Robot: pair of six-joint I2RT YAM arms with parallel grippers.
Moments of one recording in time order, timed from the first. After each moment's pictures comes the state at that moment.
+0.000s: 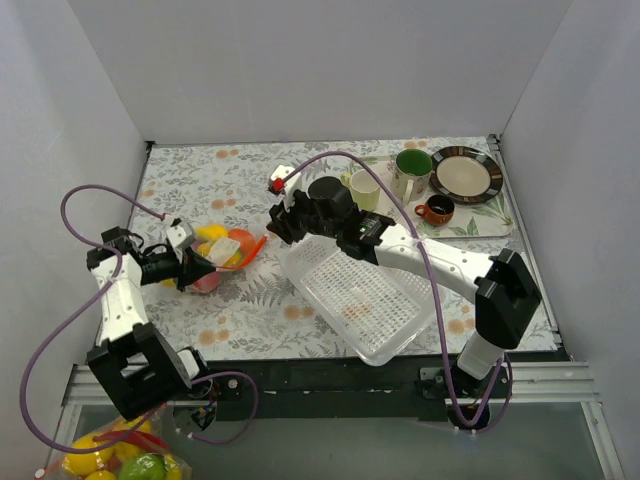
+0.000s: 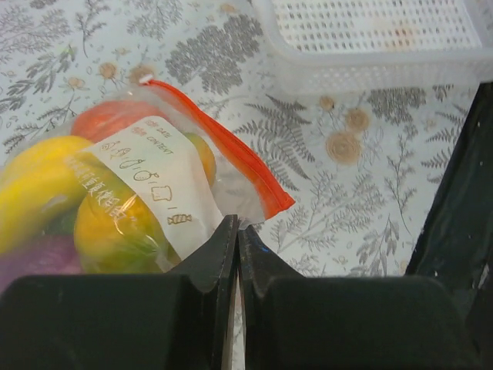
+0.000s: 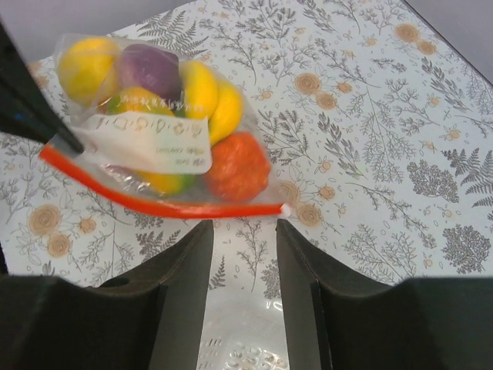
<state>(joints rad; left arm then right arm) 0.50 1.21 0.92 -1.20 1.17 1.39 0.96 1.65 1.34 0.02 -0.15 -0.05</state>
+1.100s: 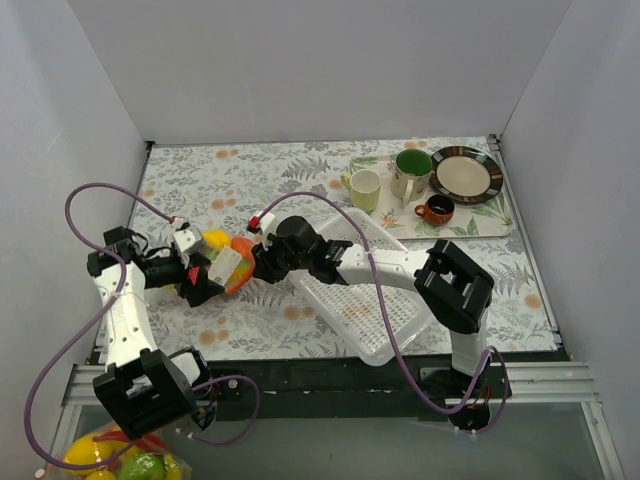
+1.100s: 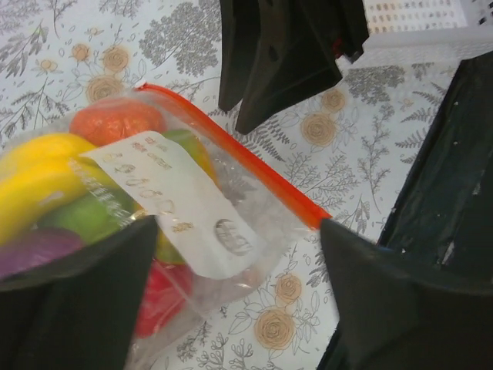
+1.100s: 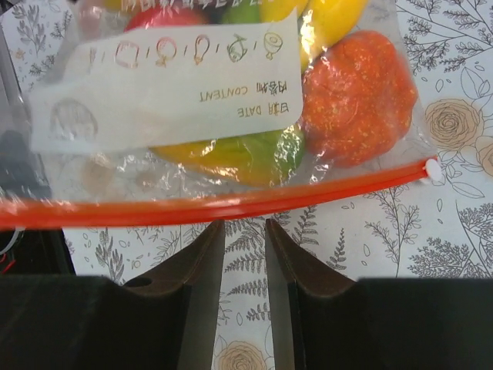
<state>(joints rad) 0.46 1.06 0.93 -1.31 1.05 1.38 1.07 1.91 1.29 0.13 -0.23 0.18</state>
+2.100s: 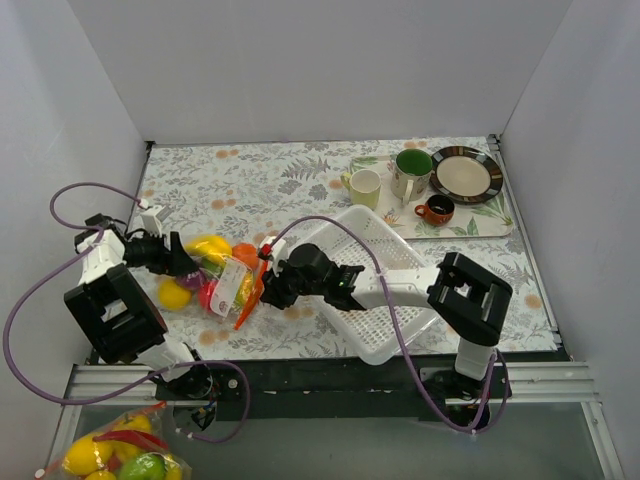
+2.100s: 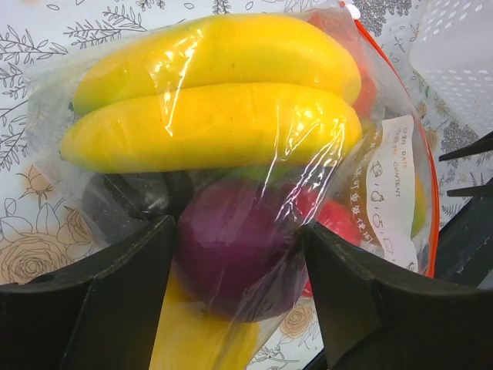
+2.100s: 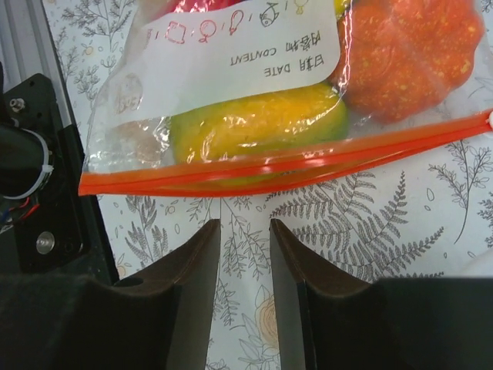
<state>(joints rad) 0.59 1.52 1.04 -0.97 0.86 0.82 1.14 1.77 1.00 0.31 -0.19 0.21</state>
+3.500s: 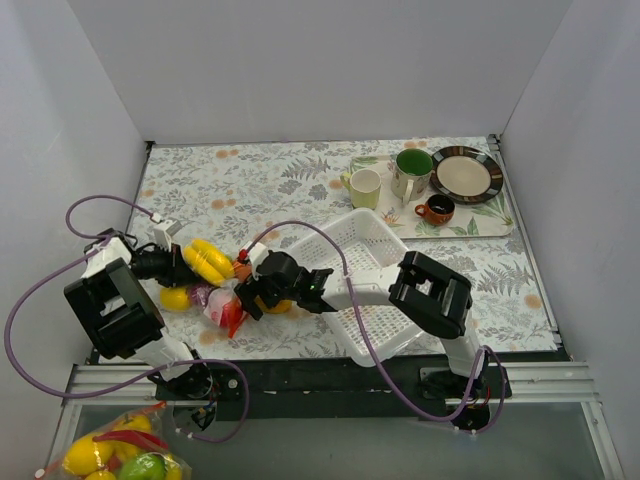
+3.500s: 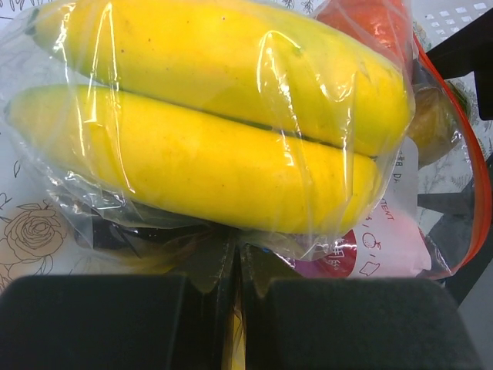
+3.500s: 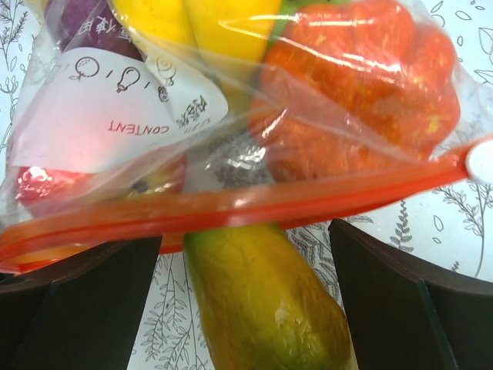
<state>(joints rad) 0.59 1.56 0.92 -0.95 0.89 0.96 1.21 2.00 1.22 0.22 0.02 0.23</state>
